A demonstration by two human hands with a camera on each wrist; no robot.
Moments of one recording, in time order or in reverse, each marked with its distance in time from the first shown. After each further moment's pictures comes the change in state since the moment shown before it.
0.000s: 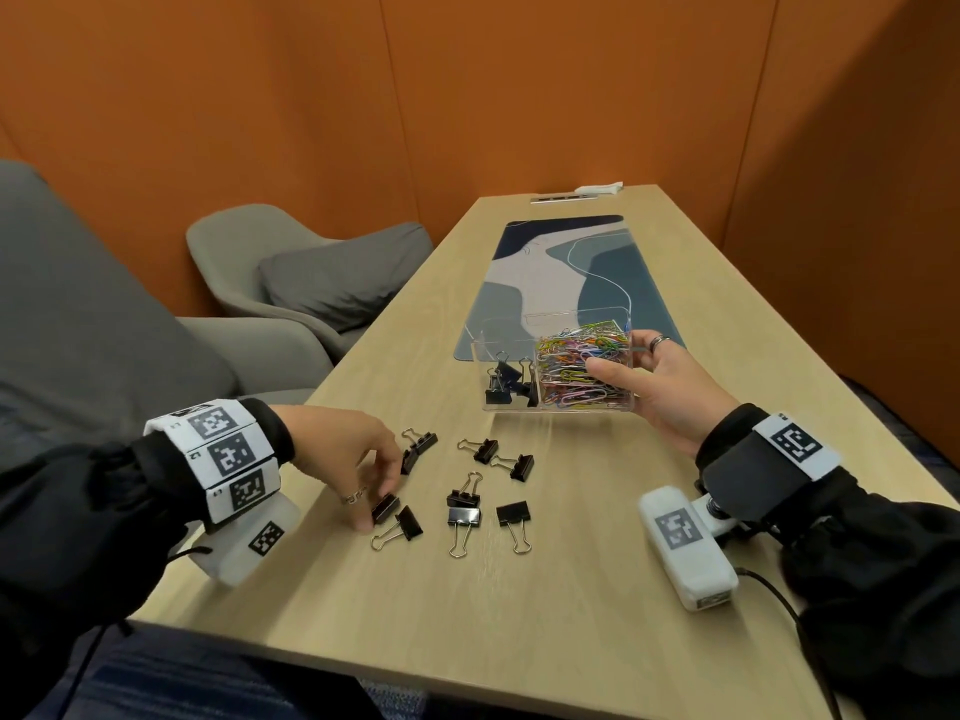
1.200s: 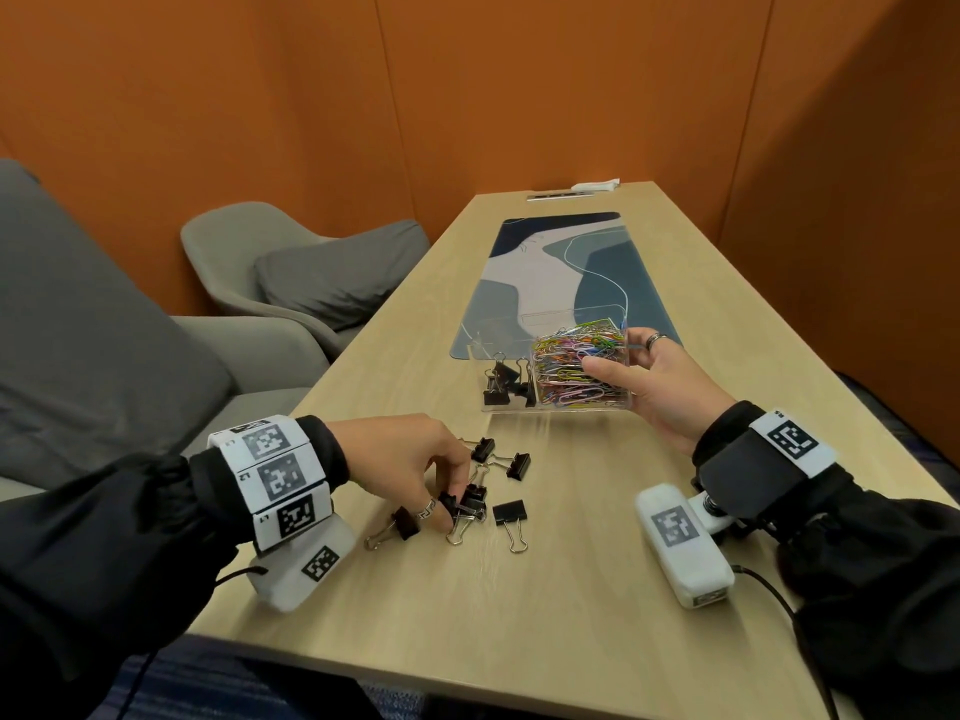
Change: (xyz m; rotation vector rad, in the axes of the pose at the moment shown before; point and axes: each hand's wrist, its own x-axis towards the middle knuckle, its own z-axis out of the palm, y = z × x) left_hand 0.008 0.060 0.005 -0.038 0.161 0.208; right_hand 0.001 -0.001 0.001 -0.026 0.019 0.017
